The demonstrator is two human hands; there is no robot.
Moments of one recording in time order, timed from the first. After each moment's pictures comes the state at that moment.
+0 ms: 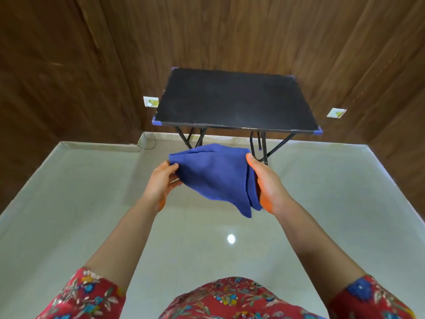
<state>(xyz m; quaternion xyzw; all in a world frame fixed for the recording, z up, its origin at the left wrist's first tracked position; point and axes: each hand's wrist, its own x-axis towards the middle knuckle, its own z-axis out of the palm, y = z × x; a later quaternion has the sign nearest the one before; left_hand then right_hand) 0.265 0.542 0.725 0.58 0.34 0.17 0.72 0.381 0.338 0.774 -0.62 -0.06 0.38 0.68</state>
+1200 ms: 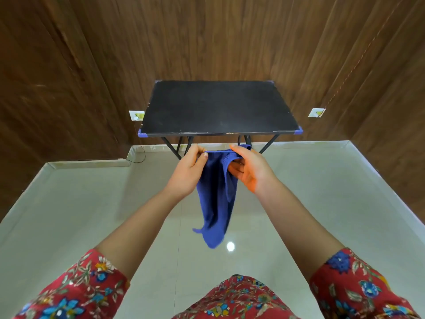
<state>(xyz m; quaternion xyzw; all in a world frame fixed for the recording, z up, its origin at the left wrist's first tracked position) 0.309 0.475 0.779 0.82 0.16 0.16 0.52 0.400 0.342 0.797 -0.55 0.04 0.32 0.77</state>
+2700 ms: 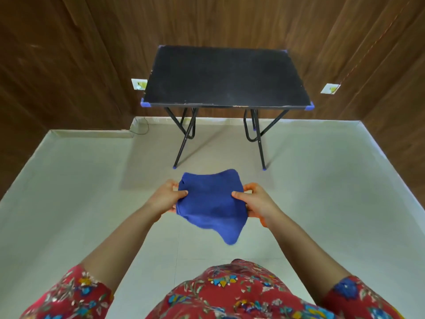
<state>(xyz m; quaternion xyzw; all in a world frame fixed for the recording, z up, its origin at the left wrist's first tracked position) 0.225 0.487 0.695 0.72 0.39 -0.09 0.57 0.344 0.278 0.692 -0.74 0.00 0.41 0.53</state>
